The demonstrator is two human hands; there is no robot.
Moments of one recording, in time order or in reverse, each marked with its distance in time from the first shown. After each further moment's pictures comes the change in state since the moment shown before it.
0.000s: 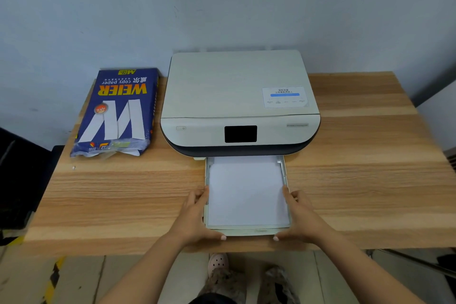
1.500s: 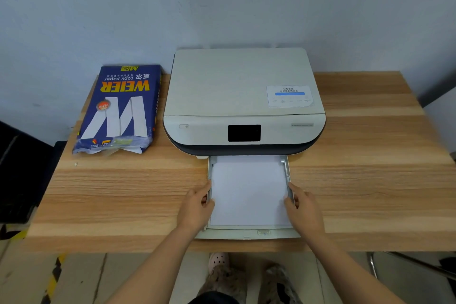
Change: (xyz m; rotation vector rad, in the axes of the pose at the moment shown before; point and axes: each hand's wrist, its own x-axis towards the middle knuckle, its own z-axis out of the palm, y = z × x) left_hand 0.030 -0.010 0.015 -0.261 0.291 -0.064; right_hand 0.025 0.002 0.025 0.295 0.493 0.157
